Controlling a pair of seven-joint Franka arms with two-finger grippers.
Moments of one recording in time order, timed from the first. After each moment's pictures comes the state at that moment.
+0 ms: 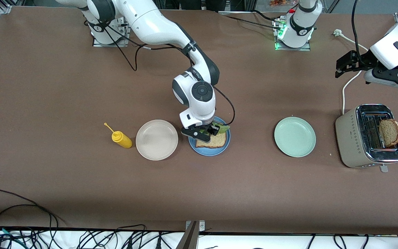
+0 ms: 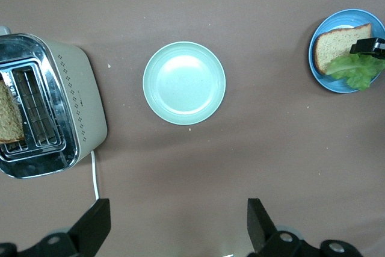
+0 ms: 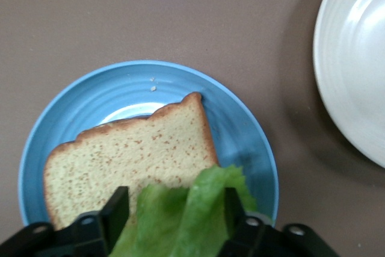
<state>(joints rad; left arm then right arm) 0.02 -0.03 -0.11 -1.62 -0.03 1.51 0.10 0.96 1.05 -0.32 -1.02 0.24 2.14 1.05</state>
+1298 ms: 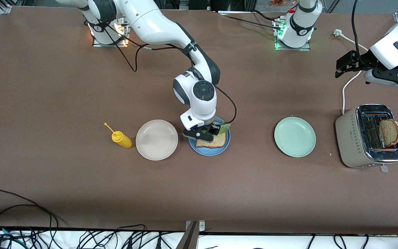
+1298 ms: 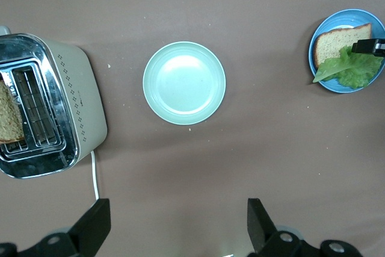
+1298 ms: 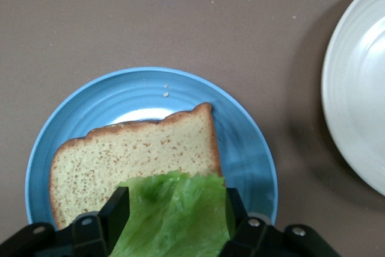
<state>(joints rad) 0.02 -0.03 -0.11 -1.62 -0.03 1.51 0.10 0.96 1.06 -0.34 -1.00 0.24 2.13 0.96</state>
